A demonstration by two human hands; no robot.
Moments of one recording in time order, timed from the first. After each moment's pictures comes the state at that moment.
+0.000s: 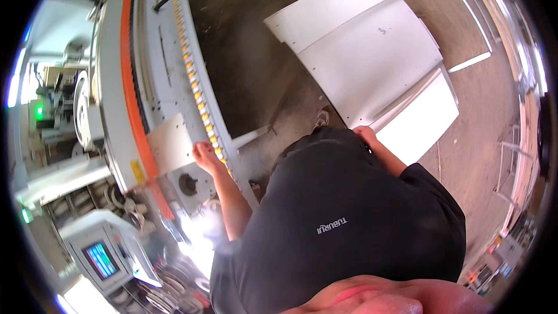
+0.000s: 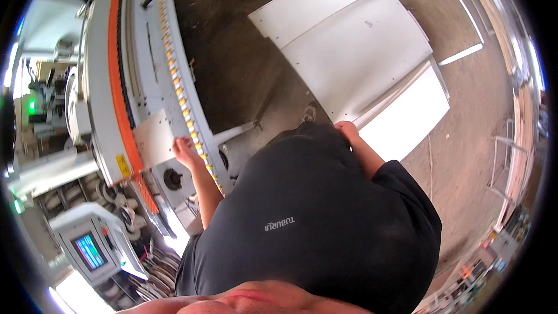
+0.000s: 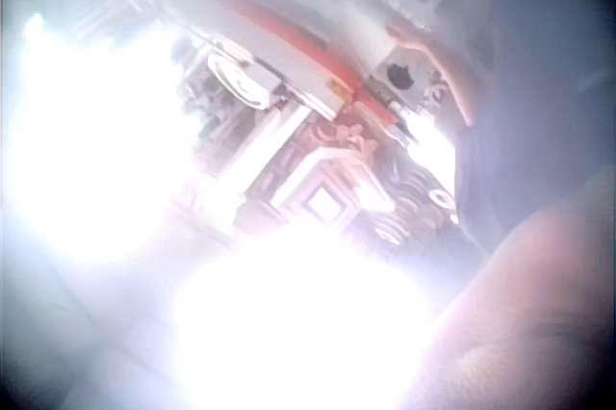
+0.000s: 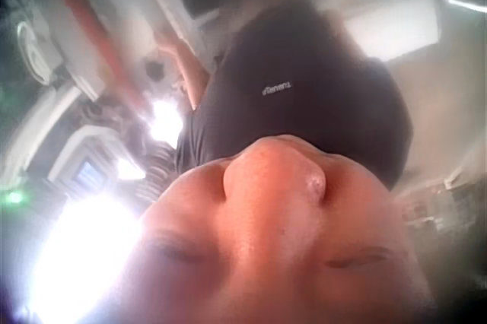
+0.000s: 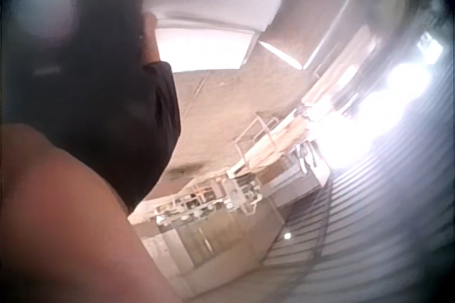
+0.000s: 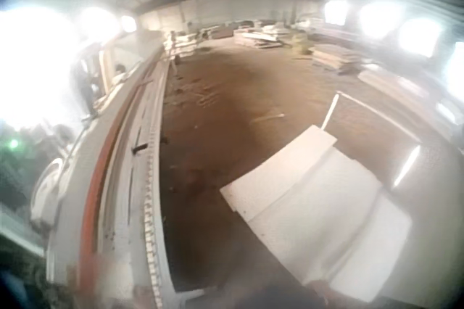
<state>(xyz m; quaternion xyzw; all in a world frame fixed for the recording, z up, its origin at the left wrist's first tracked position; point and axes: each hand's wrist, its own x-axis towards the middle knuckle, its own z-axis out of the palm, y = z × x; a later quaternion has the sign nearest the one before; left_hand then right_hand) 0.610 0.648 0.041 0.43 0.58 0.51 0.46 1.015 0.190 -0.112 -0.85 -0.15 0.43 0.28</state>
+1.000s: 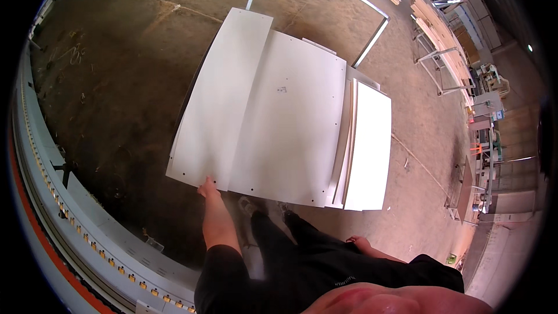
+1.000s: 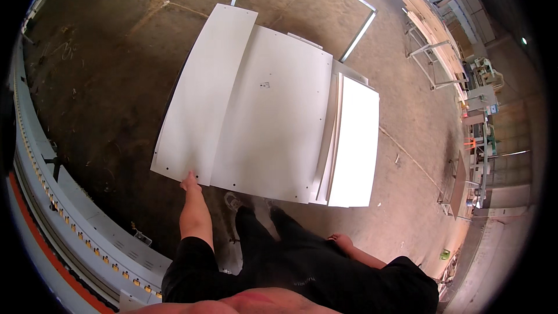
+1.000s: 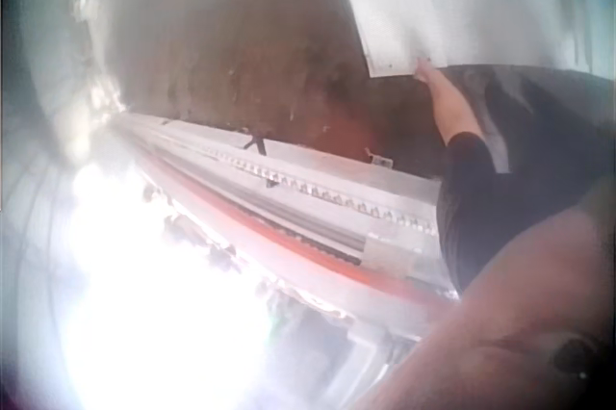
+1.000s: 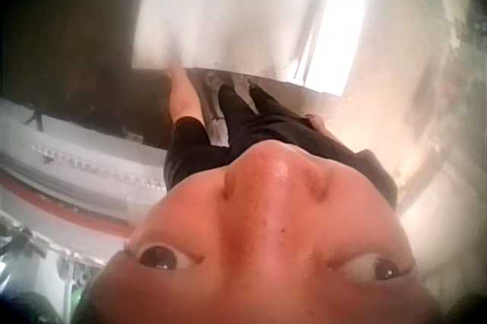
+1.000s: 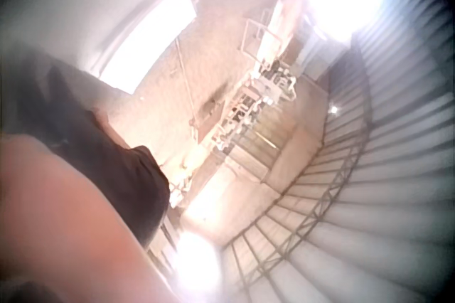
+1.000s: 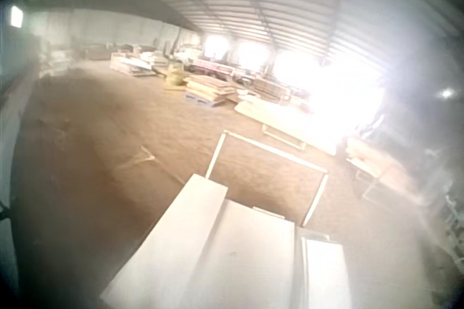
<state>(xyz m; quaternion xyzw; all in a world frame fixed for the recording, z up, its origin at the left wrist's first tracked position) 1.219 0.801 -0.364 0.49 0.69 0.03 0.53 0.892 0.203 -0.068 -0.86 0.23 0.40 0.23</state>
